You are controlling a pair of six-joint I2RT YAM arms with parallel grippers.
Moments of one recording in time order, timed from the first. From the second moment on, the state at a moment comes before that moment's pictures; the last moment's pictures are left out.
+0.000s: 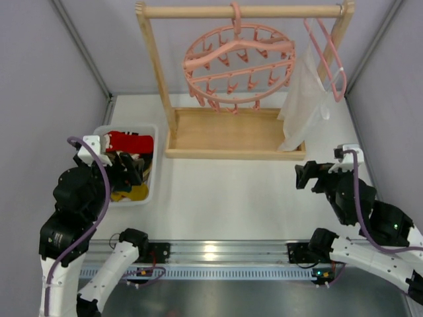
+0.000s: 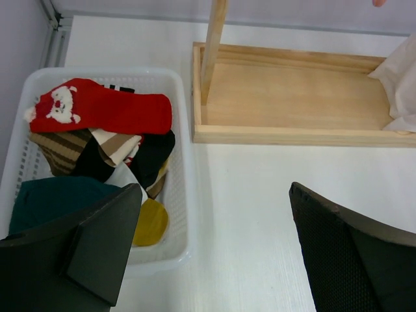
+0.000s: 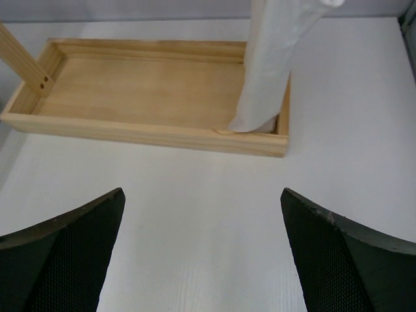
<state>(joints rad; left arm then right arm) -0.27 0.58 1.24 -0.93 -0.13 -0.21 1.00 0.46 0.89 -0.74 0.80 0.34</state>
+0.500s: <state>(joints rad) -0.30 0.47 1.12 -0.94 -0.18 -0.21 1.00 0.39 1.08 -1.03 0.95 0.34</state>
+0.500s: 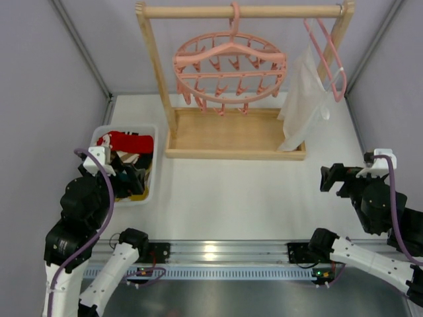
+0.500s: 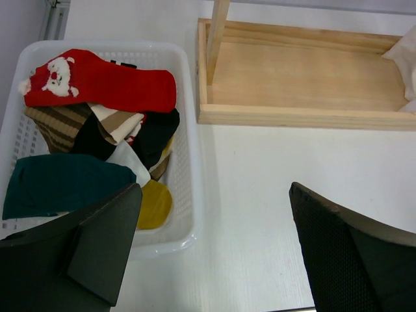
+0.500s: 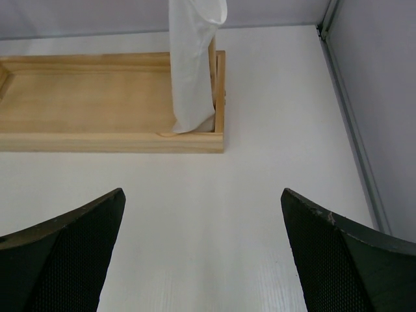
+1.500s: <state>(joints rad) -0.30 0.42 1.09 -0.94 -0.20 -0.21 1.00 0.39 1.08 -1.05 0.94 0.35</state>
